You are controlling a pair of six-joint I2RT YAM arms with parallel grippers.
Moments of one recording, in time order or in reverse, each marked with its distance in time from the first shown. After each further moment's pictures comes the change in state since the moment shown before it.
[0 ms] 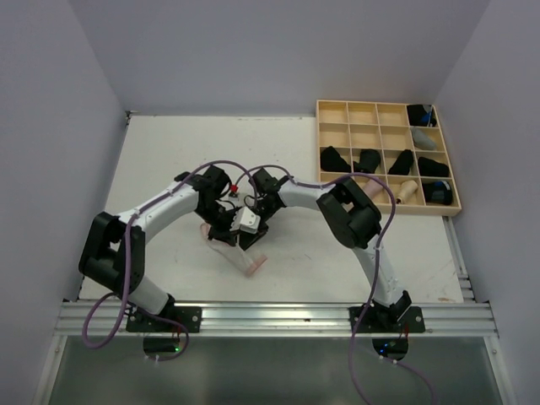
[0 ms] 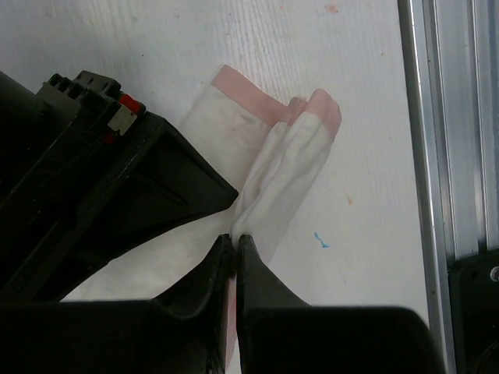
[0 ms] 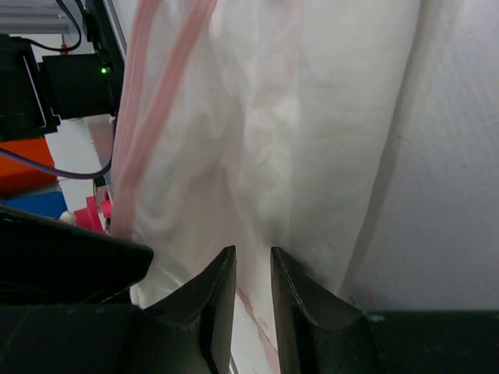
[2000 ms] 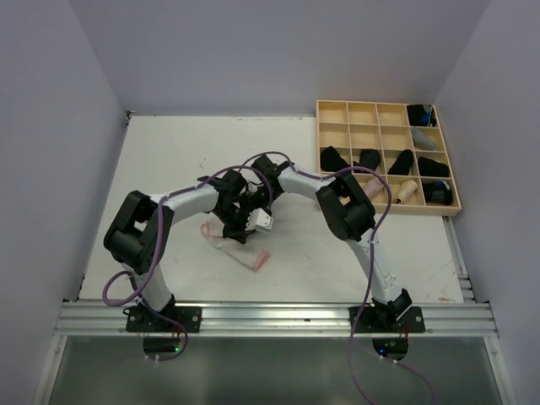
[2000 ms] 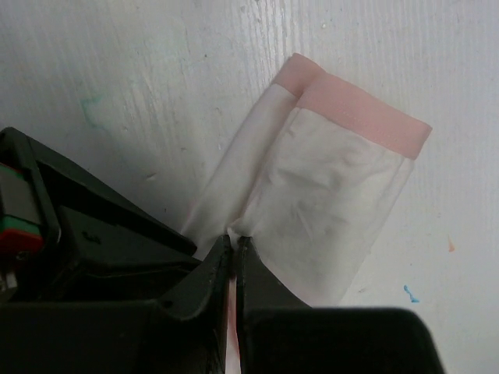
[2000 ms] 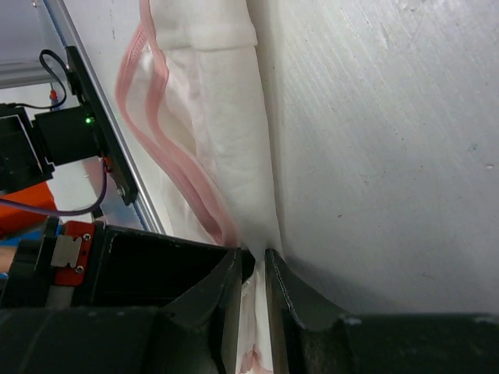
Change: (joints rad) left arm -0.064 0.216 0.013 0.241 -0.097 -0.086; right arm -0.065 0.117 0.239 -0.179 0.064 -0.008
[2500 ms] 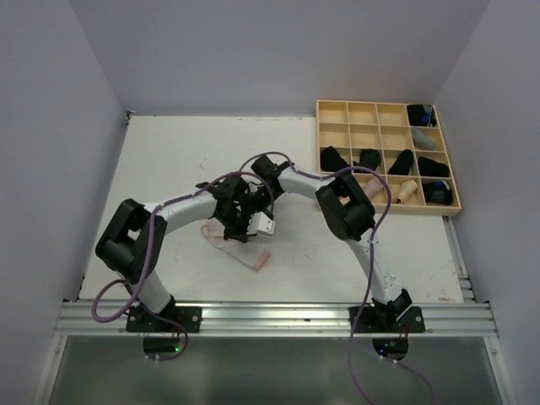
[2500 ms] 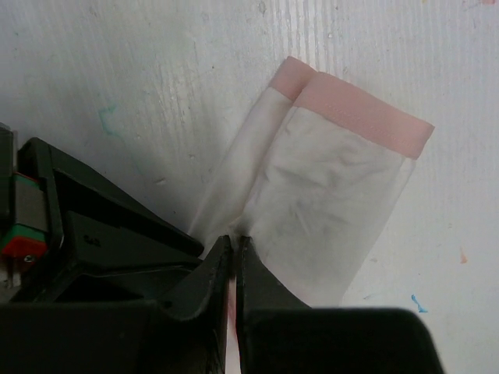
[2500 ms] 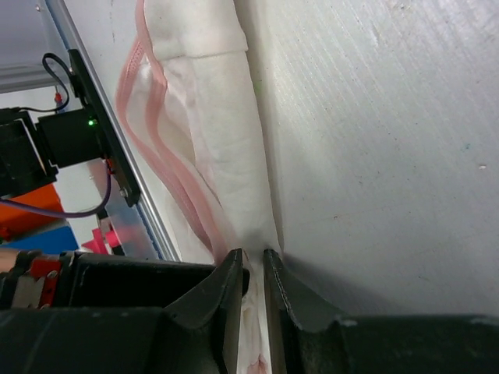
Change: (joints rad) left arm -0.042 -0.067 -0.058 0.091 -0.054 -0.052; right arm -0.002 0.003 0.002 0.000 0.002 0.008
